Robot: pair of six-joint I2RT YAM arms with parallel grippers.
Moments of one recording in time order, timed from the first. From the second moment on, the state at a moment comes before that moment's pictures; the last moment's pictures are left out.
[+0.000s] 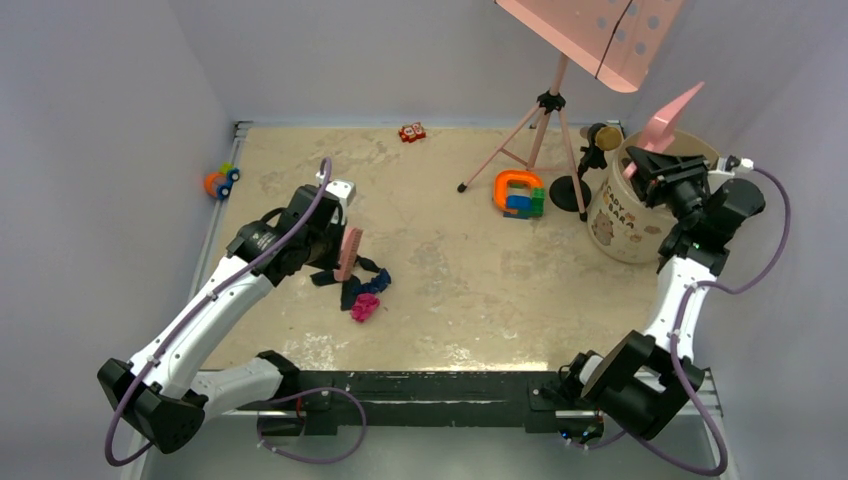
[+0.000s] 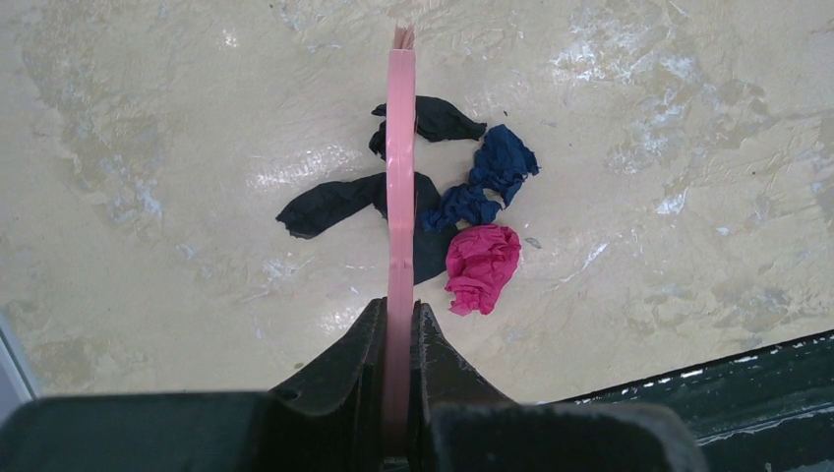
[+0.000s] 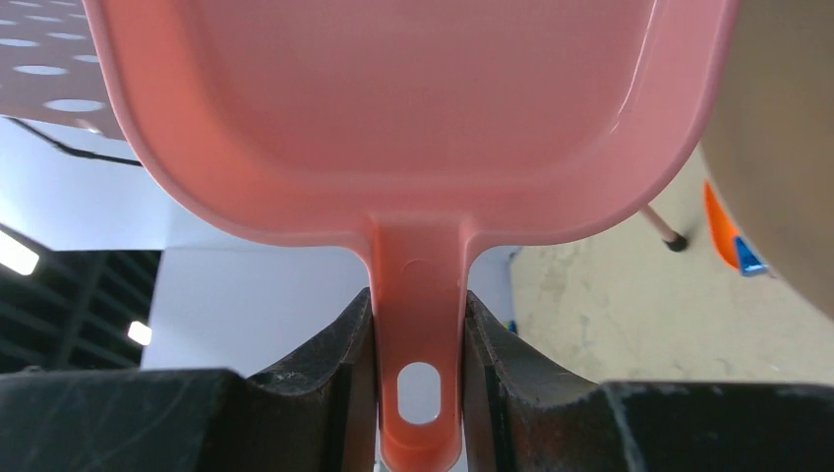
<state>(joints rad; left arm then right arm) -0.55 1.09 1.15 -0.98 -0.18 -0.23 -0.63 1.15 0.95 0.13 -0.88 1.38</state>
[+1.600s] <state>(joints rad) -0.55 0.95 1.11 -0.95 -0.55 -0.28 0.15 0.74 1.00 -0.33 -0.27 0.52</state>
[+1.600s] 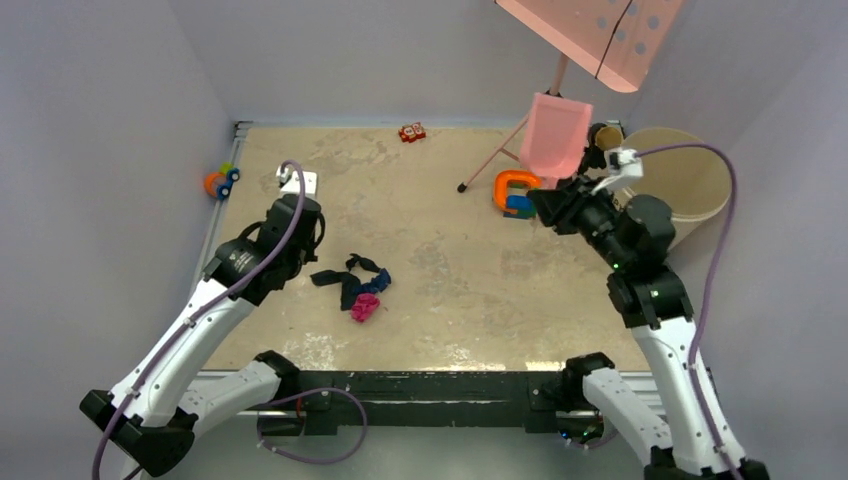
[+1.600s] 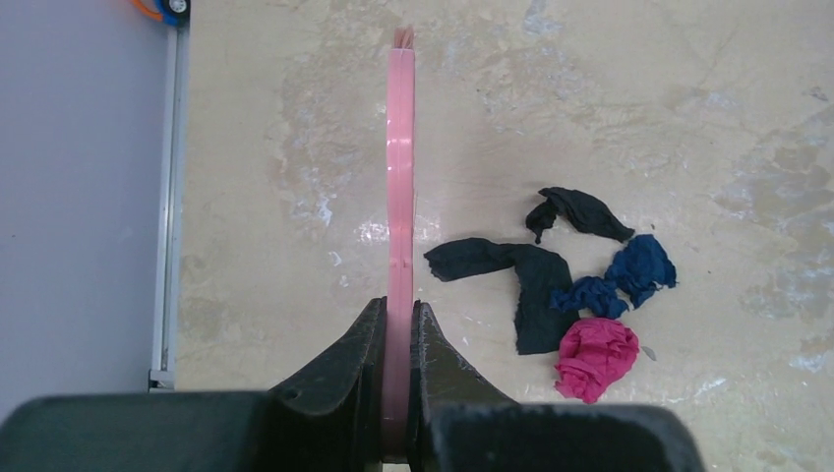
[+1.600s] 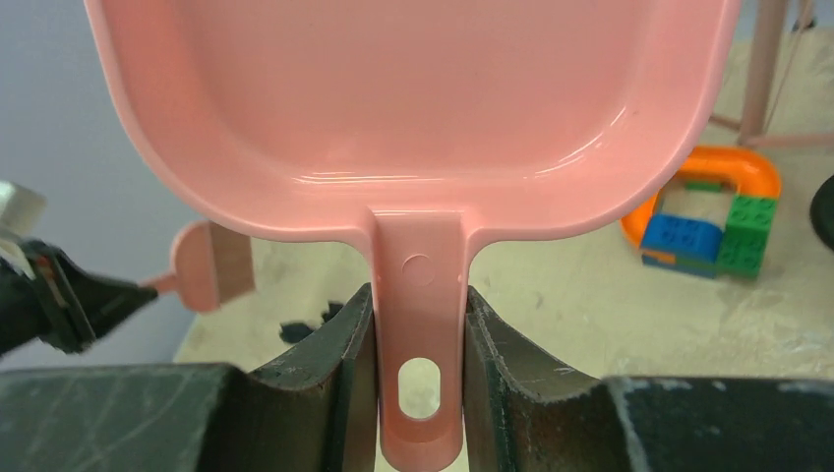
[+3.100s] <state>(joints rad) -0.51 1.20 1.08 -0.94 -0.39 -0.15 1.16 1.66 1.11 -0.82 0.15 0.26</state>
